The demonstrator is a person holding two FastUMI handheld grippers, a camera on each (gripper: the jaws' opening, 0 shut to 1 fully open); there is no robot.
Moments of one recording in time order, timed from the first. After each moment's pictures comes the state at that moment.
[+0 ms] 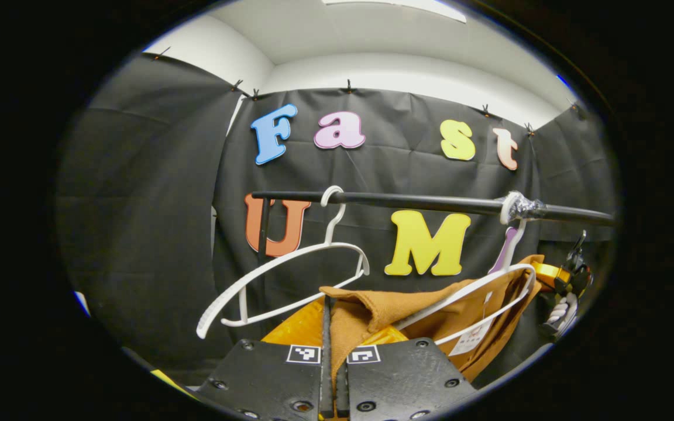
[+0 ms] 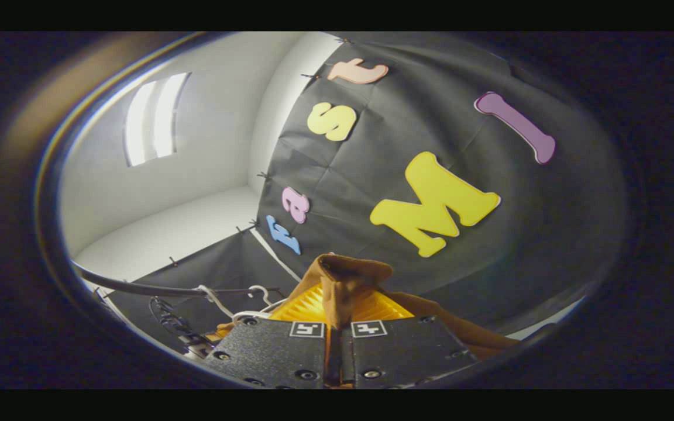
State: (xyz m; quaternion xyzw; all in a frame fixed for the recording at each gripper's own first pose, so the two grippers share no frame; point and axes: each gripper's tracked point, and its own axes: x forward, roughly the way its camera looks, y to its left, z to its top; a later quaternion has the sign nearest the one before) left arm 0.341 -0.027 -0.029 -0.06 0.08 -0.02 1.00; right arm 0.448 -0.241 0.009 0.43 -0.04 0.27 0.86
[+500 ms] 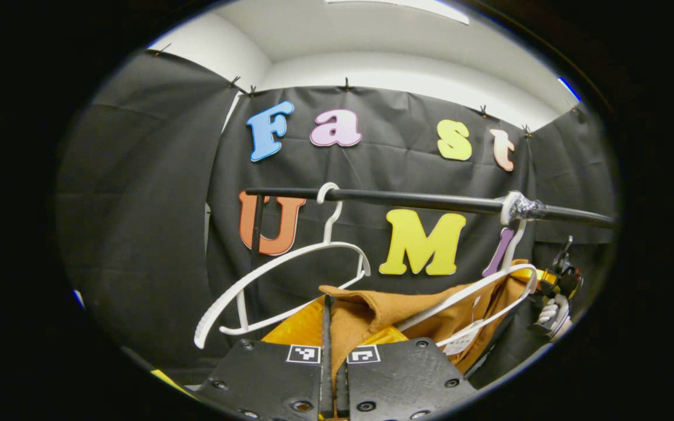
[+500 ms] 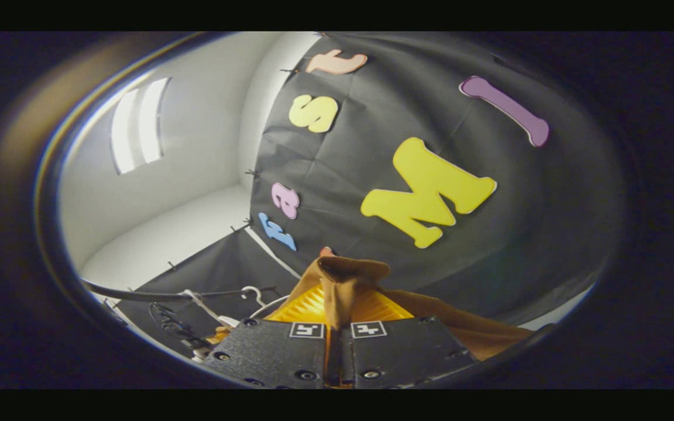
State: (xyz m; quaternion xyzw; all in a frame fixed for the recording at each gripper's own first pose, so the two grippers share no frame) left arm 0.343 -0.021 -0.034 -0.07 0.08 -0.04 0.99; right arm 0.483 -0.227 -0.018 0.46 0.01 0.29 0.84
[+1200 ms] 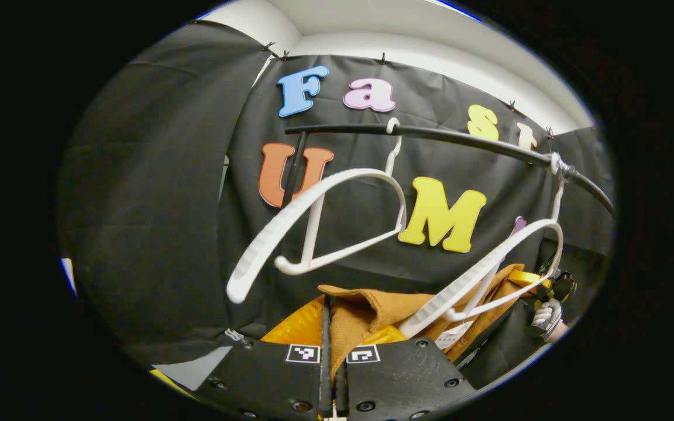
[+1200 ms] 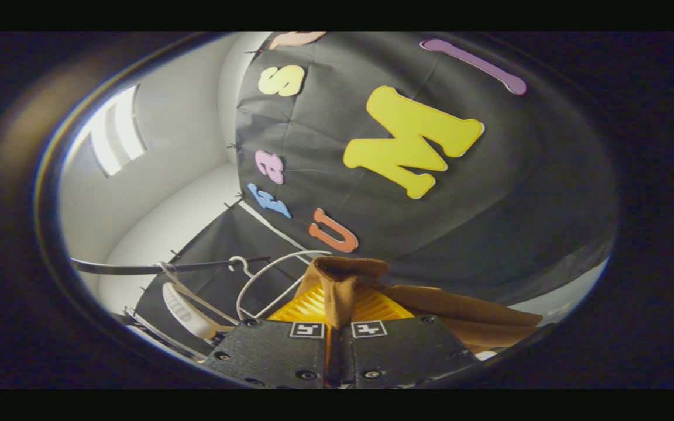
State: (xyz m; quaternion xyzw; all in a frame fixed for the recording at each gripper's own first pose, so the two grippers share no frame) left arm 0.320 0.027 -0.134 -0.09 0.17 -0.01 0.98; right arm 0.490 -0.175 -0.111 0.46 0.12 0.31 0.83
